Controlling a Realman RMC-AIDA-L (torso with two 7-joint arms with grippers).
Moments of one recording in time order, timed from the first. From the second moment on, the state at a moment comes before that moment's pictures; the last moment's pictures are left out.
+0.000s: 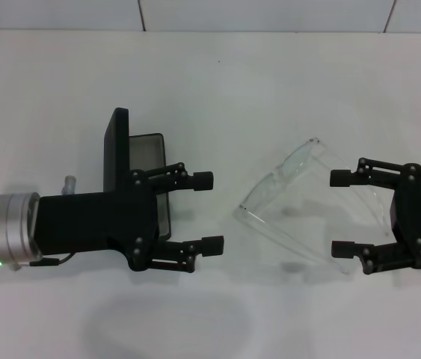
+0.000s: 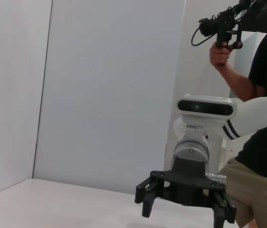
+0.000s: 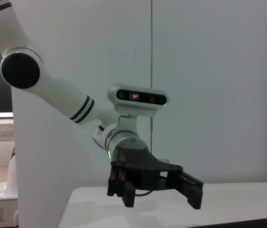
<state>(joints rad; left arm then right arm) -0.46 -1.97 1.28 0.42 1.38 1.73 -1.01 0.45 1.99 -0.94 -0.60 -1.70 -1.81 0.97</state>
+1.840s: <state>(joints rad) -0.38 -2.09 0.97 1.15 2.14 1.38 -2.21 0.43 1.97 -0.94 -0.60 -1.71 -1.80 0.95</state>
